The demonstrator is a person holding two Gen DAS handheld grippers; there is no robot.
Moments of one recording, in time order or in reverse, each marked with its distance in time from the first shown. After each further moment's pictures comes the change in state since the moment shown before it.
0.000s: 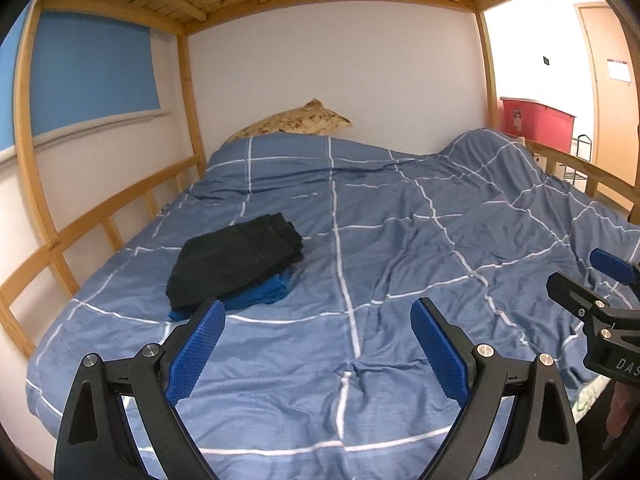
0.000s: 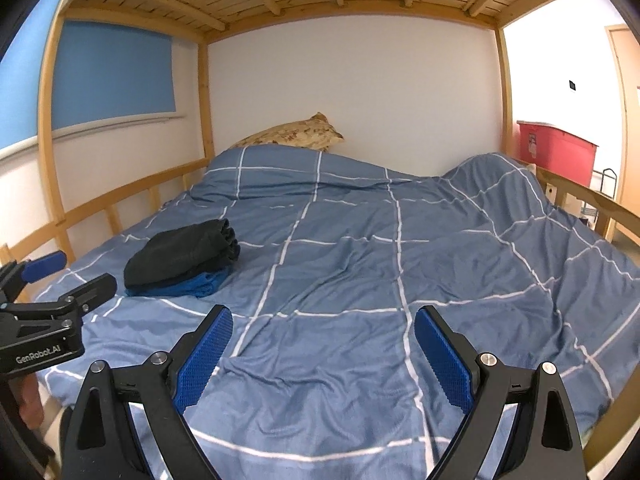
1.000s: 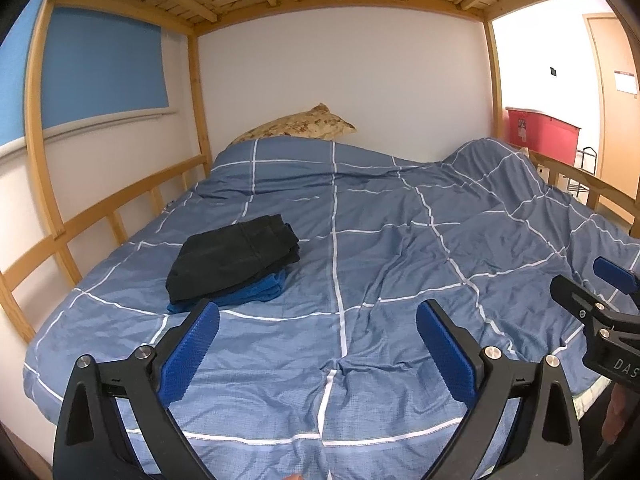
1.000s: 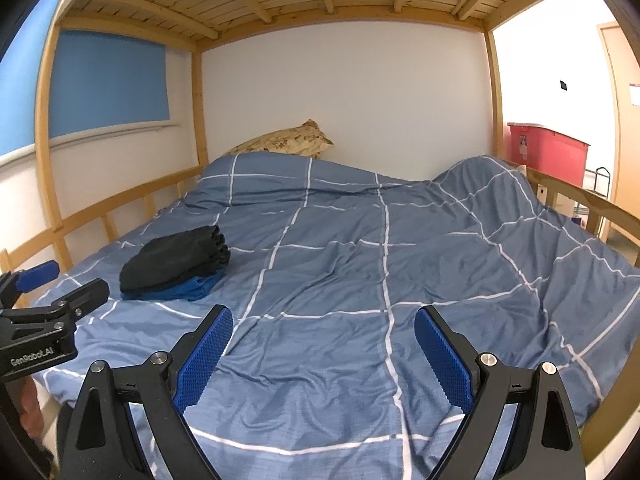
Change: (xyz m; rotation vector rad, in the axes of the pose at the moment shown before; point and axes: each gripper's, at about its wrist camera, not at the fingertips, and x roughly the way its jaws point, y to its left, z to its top) left arm -0.017 -0.010 0.001 -0.039 -0.016 0.020; right arm -0.014 -0.021 -0.001 0.007 -0.023 -0.016
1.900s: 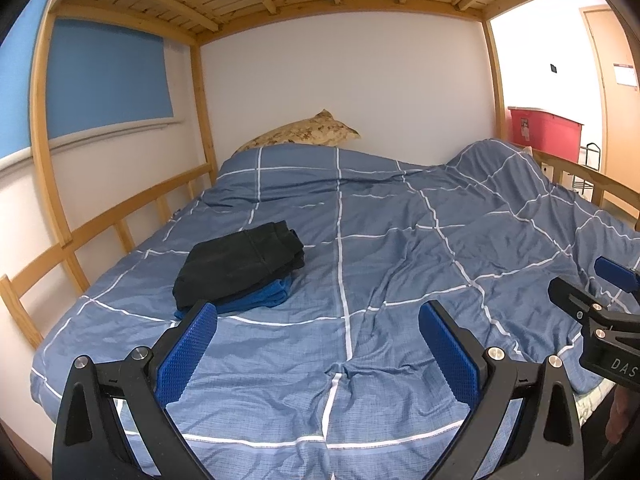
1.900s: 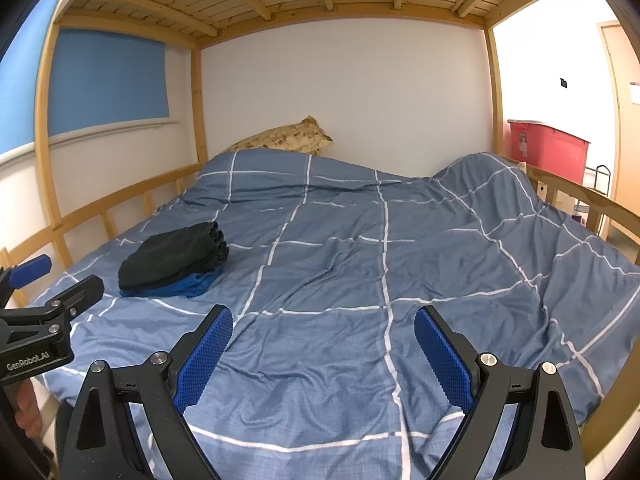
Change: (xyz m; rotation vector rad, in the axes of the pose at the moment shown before) left arm -0.004 -0.002 0.002 0.020 -0.020 0.027; right arm 0.001 0.000 -0.003 0.003 0.010 -0.004
